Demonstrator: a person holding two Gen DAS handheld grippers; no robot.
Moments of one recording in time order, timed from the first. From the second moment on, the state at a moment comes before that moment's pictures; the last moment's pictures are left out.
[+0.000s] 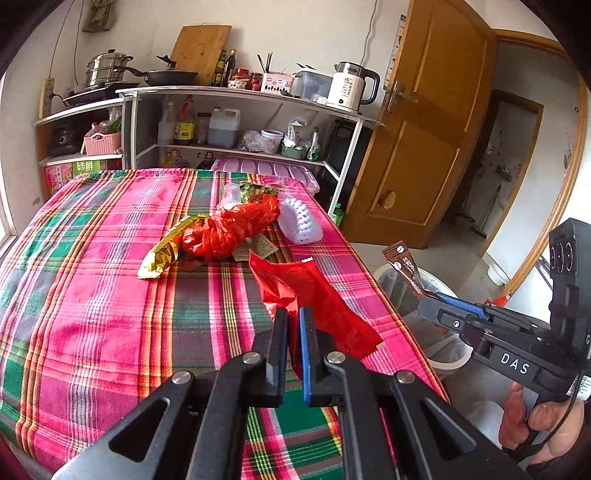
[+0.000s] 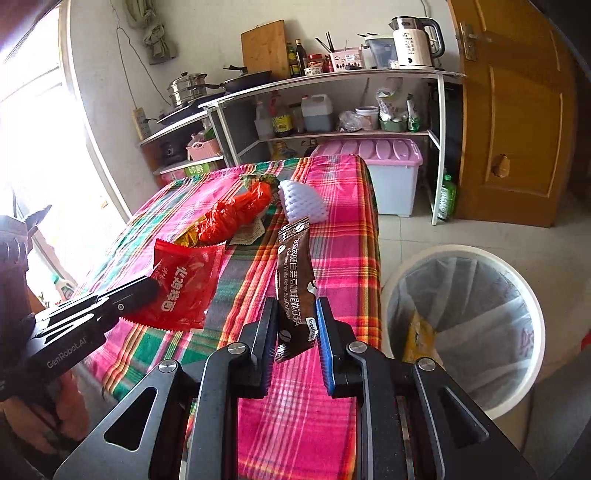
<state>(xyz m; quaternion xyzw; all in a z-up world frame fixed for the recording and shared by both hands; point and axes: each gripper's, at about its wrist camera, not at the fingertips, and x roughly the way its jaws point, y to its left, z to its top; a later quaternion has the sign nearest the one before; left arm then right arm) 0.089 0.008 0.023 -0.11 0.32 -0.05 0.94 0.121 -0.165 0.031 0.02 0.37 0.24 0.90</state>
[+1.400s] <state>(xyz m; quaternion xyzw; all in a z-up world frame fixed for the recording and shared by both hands) 0.178 -0.154 -0.001 -0.04 0.37 -0.19 0.91 0.146 -0.313 -0.012 0.10 0.40 0.09 0.91</state>
